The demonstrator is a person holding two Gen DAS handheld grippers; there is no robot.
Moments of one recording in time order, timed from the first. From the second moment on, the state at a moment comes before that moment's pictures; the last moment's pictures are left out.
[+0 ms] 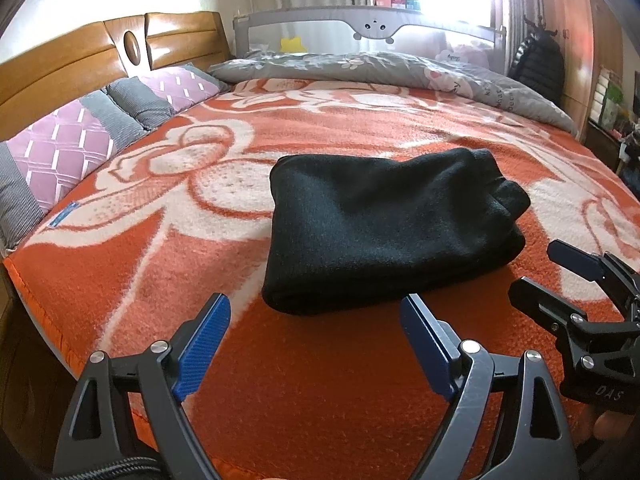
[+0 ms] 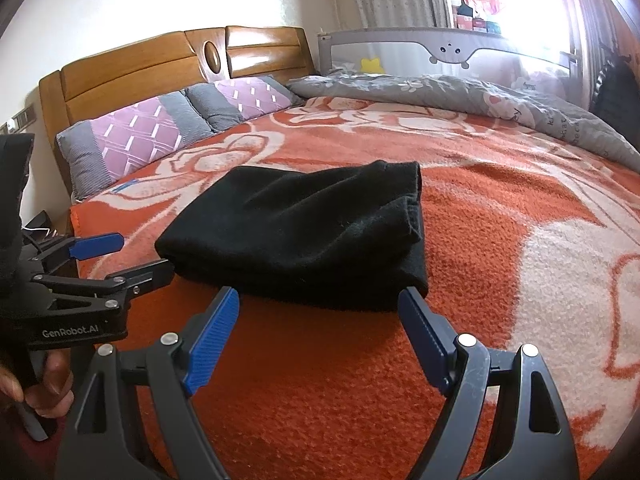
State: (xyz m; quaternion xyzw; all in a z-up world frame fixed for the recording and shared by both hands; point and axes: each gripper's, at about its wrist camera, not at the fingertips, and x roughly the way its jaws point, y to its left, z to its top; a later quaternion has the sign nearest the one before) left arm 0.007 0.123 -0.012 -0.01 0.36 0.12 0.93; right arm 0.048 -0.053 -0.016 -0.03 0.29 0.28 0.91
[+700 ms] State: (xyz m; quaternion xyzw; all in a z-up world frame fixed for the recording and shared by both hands) left arm 0.006 0.124 -0.013 -0.01 0.36 0.12 0.93; right arm 0.047 -0.047 -0.012 -0.03 0.28 0.29 0.92
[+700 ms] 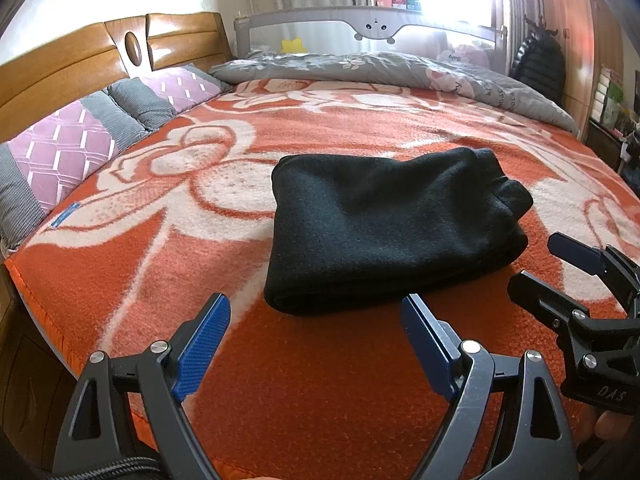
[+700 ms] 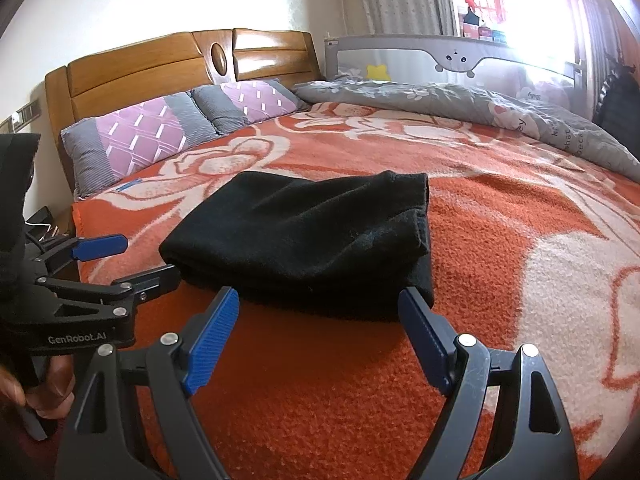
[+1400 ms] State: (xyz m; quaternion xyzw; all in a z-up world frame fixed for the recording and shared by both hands) left arm 0.007 0.124 -0.015 -0.01 0.36 0.12 0.92; right arm 0.051 -0.047 -0.011 -0.03 0.28 0.28 0.92
